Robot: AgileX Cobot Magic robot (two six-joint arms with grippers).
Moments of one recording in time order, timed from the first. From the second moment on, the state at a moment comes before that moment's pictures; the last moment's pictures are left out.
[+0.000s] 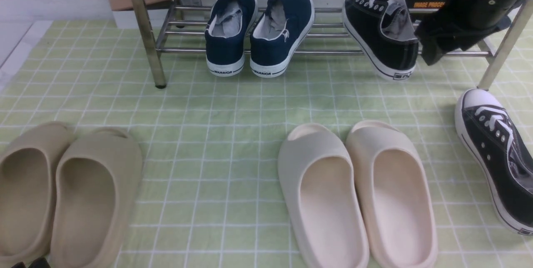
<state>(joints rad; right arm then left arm) 0.24 1.83 -1.82 -0.02 1.23 -0.12 -0.02 -0.01 0.03 0.01 0.38 -0.26</state>
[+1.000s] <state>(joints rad) 0.10 1.58 -0.90 -0.18 0.79 0.18 -0.02 -0.01 0.03 0.01 0.38 -0.26</state>
